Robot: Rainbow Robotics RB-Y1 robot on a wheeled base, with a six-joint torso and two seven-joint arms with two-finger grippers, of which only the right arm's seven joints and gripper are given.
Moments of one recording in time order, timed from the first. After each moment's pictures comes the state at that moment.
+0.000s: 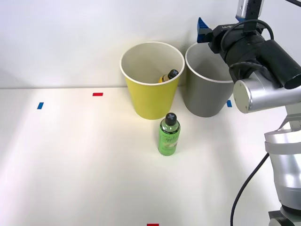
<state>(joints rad) -0.49 -0.22 0.00 -1.82 -0.11 0.52 1.45</state>
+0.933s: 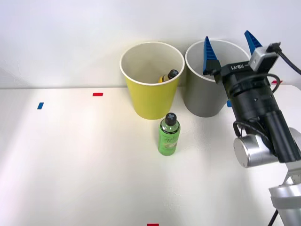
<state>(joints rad) -0.13 -0.24 0.08 -1.83 -0.11 -0.18 1.44</state>
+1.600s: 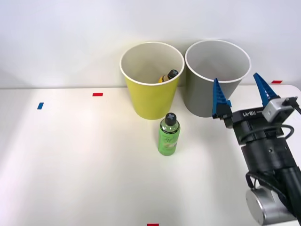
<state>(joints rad) 0.25 -0.26 0.14 -2.01 -0.11 -0.28 1.43</state>
